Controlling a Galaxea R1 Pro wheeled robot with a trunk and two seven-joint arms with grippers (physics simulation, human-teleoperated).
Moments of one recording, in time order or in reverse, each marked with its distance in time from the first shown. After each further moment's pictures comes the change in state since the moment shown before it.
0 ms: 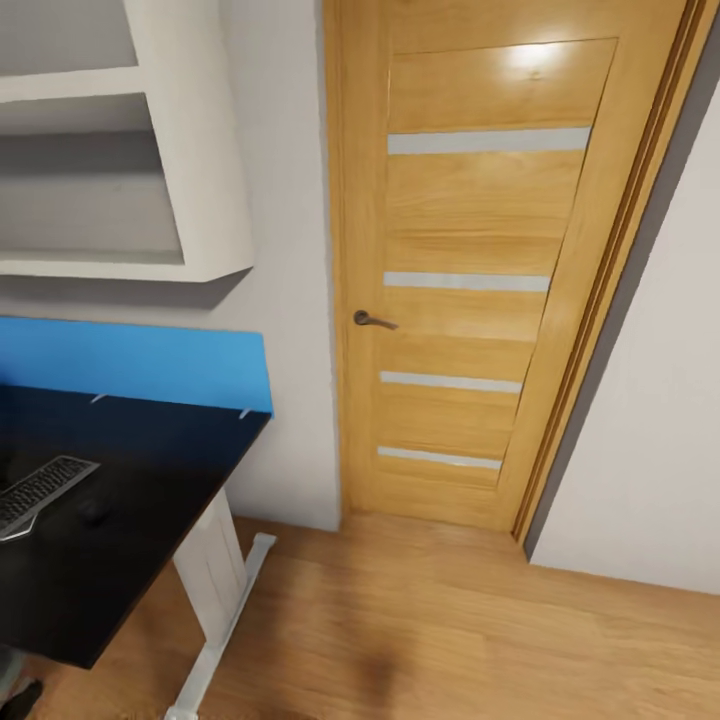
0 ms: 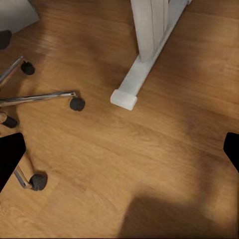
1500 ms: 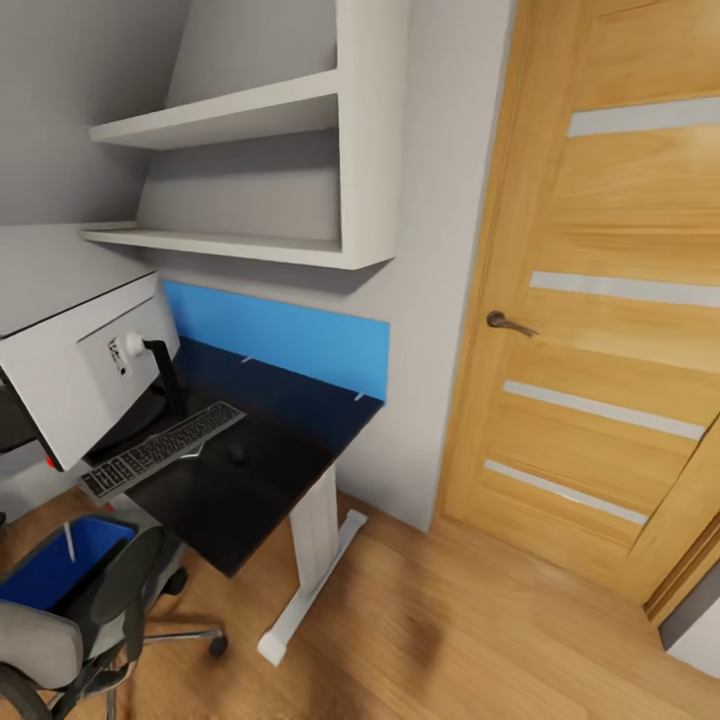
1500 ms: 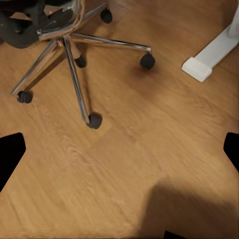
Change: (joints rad) left arm 0.000 -0.001 -0.003 0.000 0.000 0.000 0.000; right arm 0.000 0.000 0.001 -0.004 0.034 -0.004 0.004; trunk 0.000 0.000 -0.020
